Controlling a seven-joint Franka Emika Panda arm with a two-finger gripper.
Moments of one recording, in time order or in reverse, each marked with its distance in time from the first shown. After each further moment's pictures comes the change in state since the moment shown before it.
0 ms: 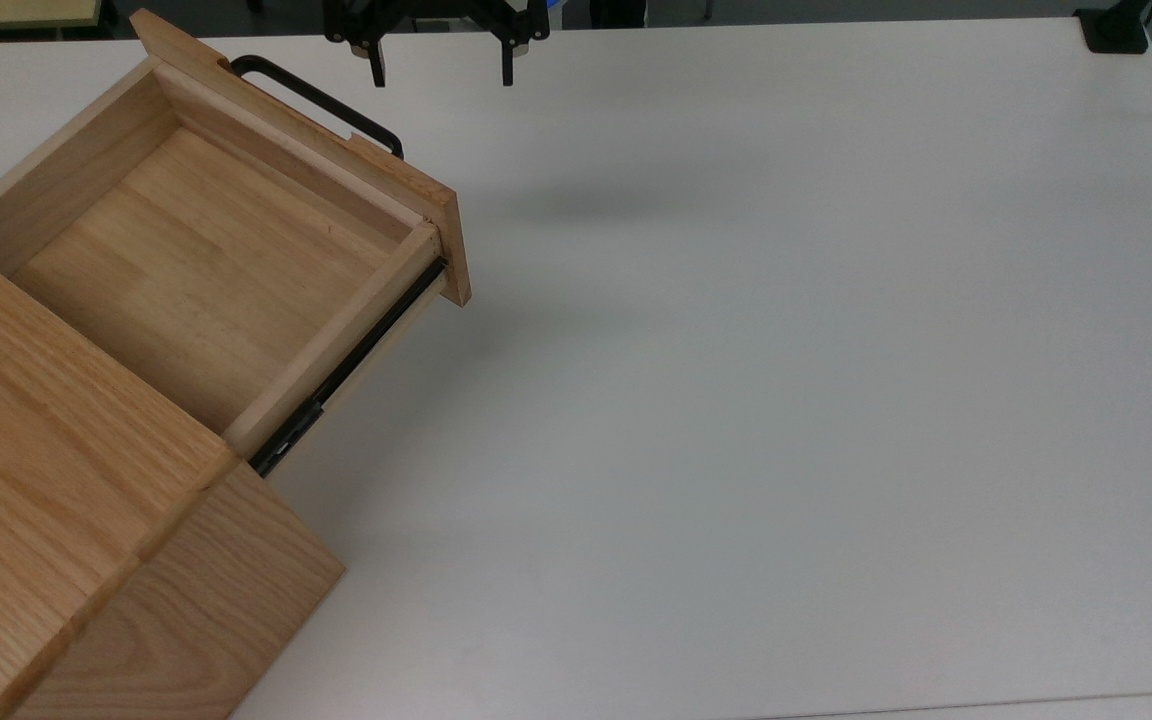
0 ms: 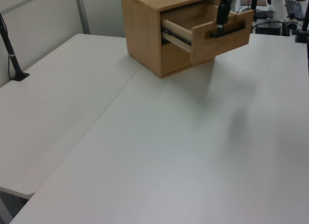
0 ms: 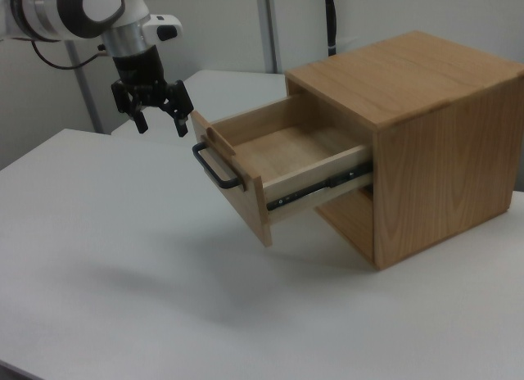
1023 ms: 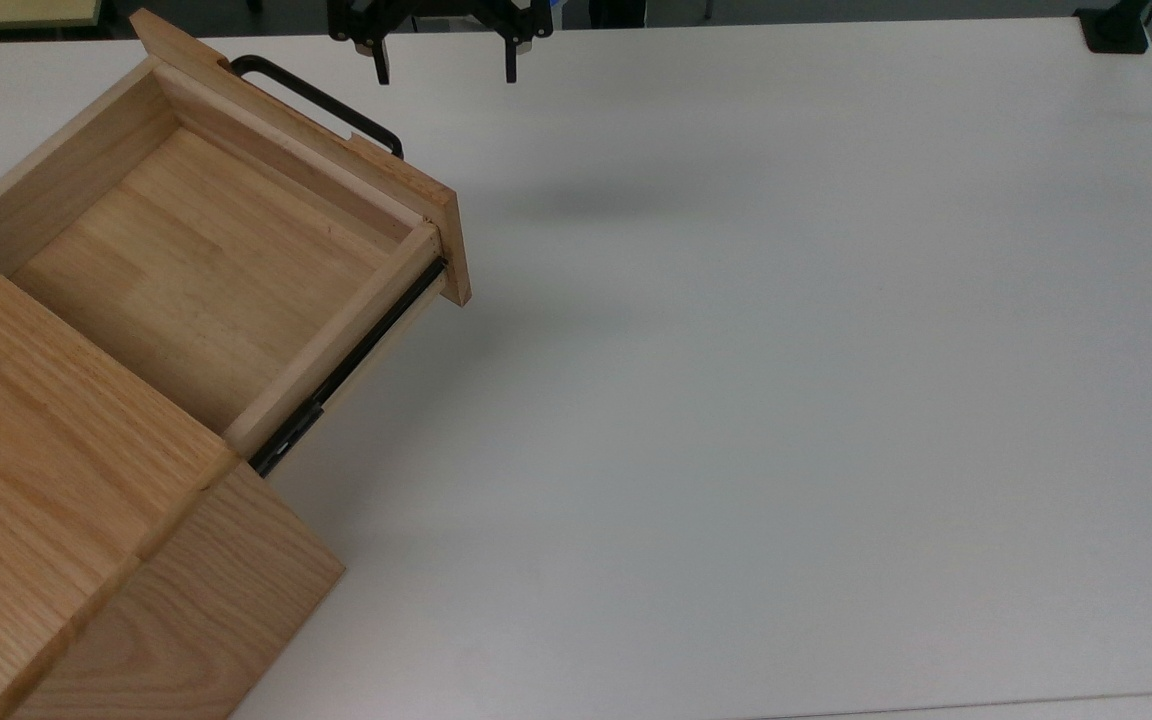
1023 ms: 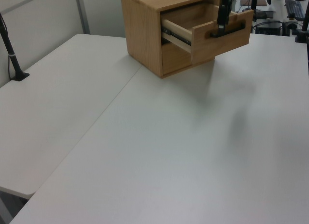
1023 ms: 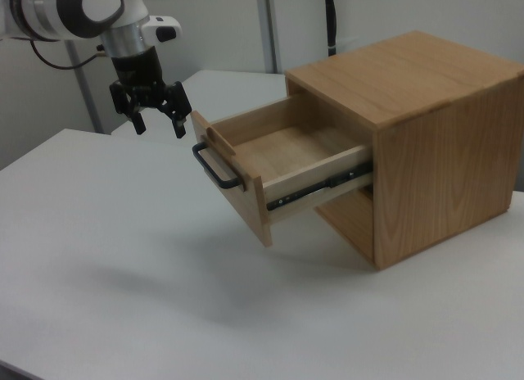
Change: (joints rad) arm 0.001 0.000 0.002 0.000 0.005 -0.015 0.002
